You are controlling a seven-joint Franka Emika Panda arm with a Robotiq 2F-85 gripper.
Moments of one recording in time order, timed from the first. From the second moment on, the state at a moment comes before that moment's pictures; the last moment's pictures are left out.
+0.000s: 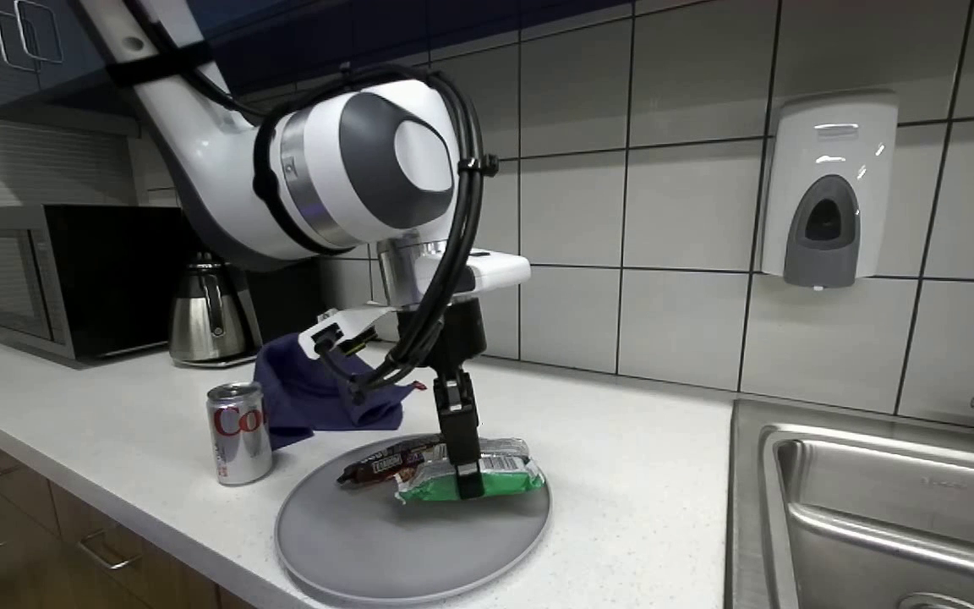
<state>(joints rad) 0.01 0.01 -0.16 -2.60 -0.38 2.62 1.04</state>
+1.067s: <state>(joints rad) 0.01 0.01 -0.14 -2.62 -0.38 2.62 1.04</state>
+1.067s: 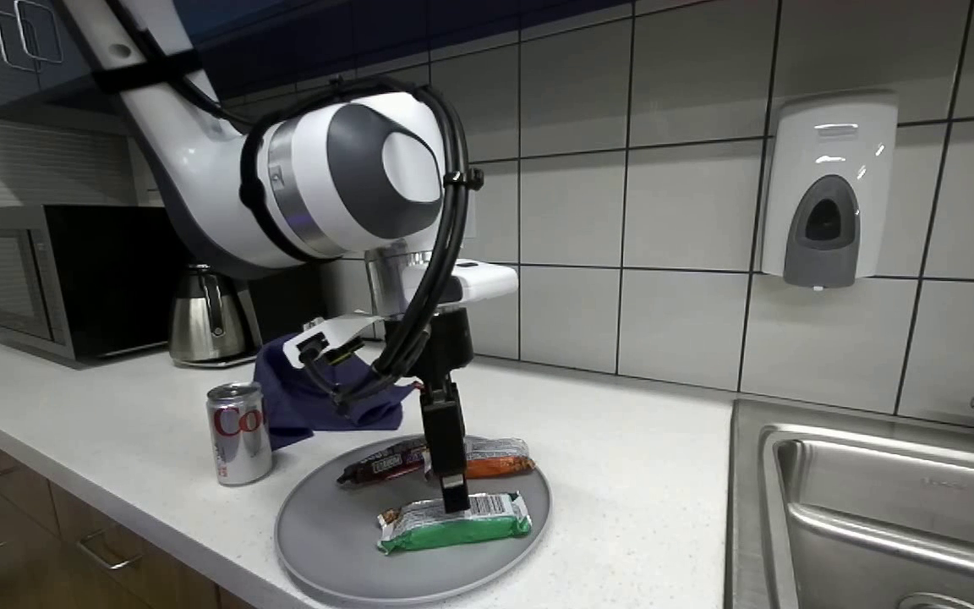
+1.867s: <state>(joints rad) 0.01 -0.08 -0.11 -2.62 -0.07 2.59 0.54</state>
